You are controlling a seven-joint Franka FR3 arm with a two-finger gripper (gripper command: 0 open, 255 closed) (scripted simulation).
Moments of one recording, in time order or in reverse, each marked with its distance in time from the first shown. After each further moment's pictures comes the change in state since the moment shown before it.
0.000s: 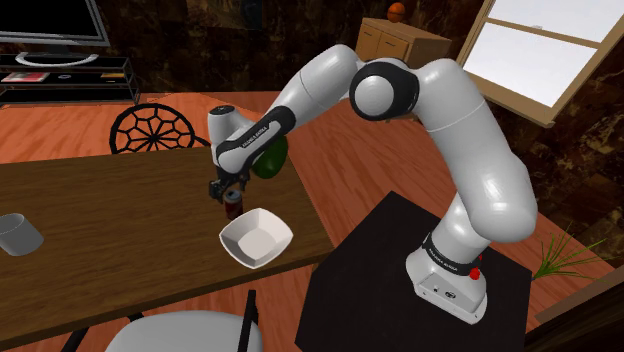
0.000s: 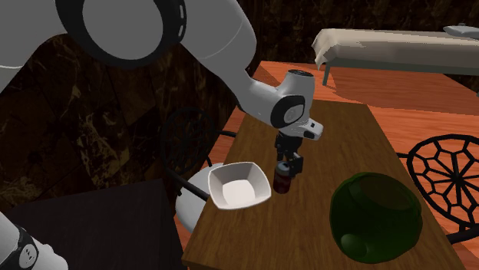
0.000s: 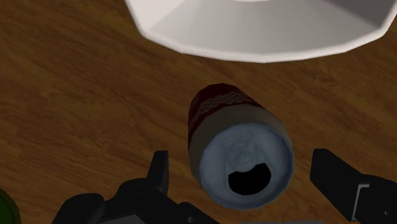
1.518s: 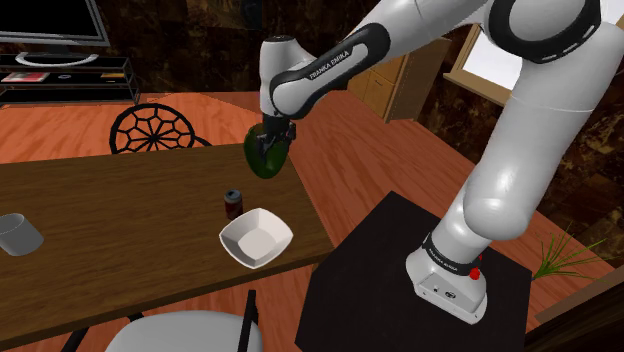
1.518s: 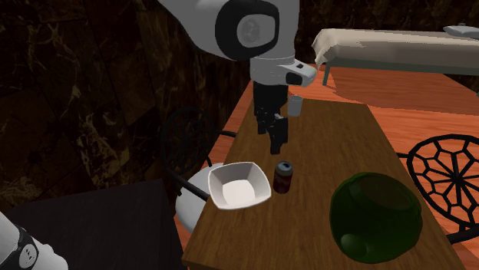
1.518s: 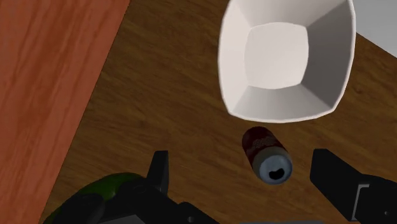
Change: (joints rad) arm -0.121 -0.738 0.024 -0.623 0.081 -0.089 -0.097
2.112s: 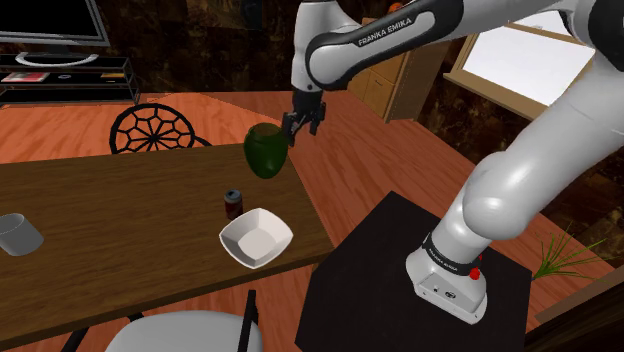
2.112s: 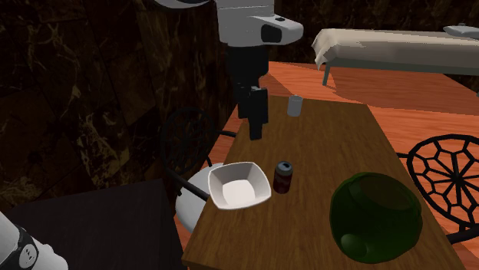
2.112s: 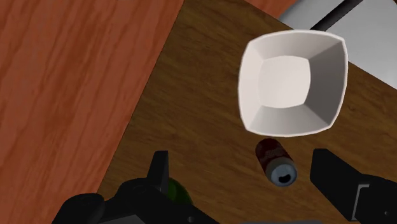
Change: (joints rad) arm -0.024 -0.331 -0.028 -0.167 0.047 -0.148 -0.078
